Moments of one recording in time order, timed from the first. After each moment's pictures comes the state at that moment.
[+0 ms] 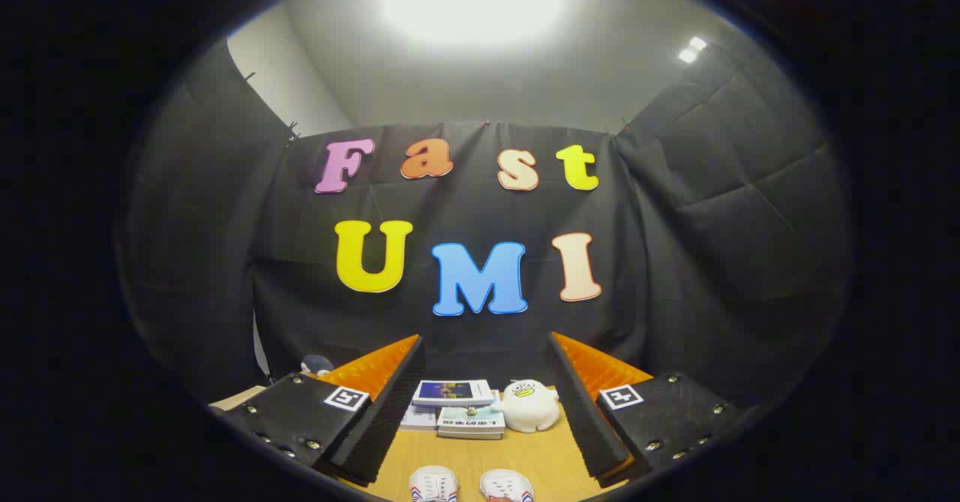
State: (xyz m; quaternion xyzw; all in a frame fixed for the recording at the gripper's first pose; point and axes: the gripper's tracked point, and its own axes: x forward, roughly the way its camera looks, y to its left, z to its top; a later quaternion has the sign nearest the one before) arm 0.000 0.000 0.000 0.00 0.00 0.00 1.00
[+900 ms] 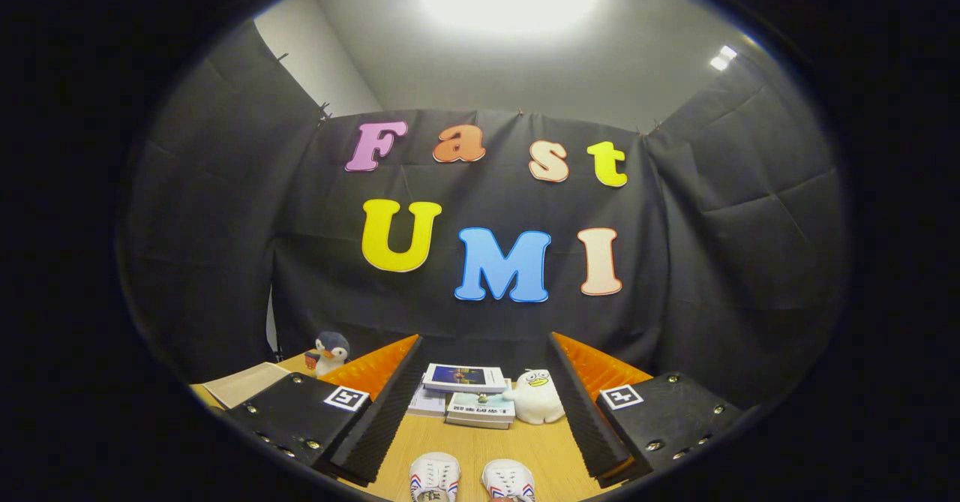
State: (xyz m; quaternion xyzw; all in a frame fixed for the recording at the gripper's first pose) arm -0.011 0.031 -0.024 -0.03 0.02 0.04 1.00
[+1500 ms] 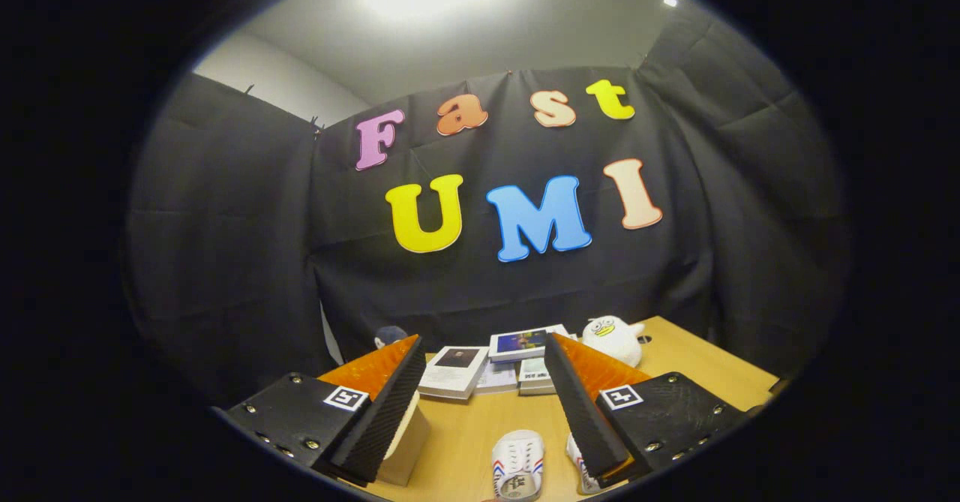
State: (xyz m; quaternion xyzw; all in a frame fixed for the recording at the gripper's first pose) arm -0.019 0.085 -0.082 0.12 0.11 0.11 0.98
